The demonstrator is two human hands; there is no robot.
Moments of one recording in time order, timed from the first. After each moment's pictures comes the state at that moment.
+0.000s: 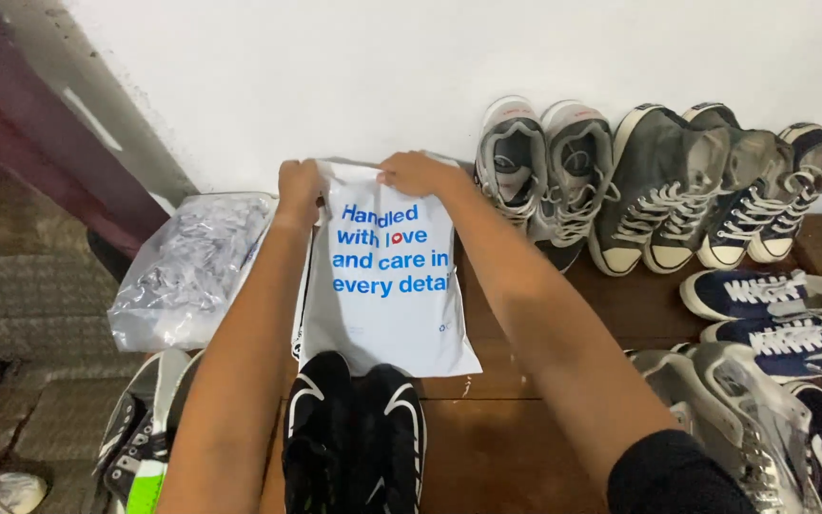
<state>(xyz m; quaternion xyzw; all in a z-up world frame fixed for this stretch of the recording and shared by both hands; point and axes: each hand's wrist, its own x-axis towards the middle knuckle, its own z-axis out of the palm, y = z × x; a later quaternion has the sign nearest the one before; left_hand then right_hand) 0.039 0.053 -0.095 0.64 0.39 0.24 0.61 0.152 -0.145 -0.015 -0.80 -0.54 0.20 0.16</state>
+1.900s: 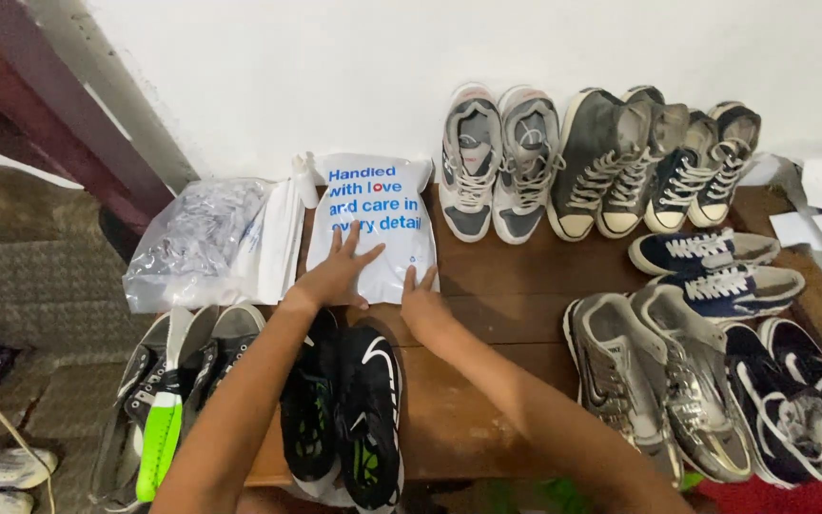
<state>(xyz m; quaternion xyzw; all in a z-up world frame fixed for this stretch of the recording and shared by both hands) -0.127 -0.131 -0.058 0.99 0.08 -0.11 0.09 -0.038 -0.290 -0.179 -0.91 -0.36 0.18 0.07</state>
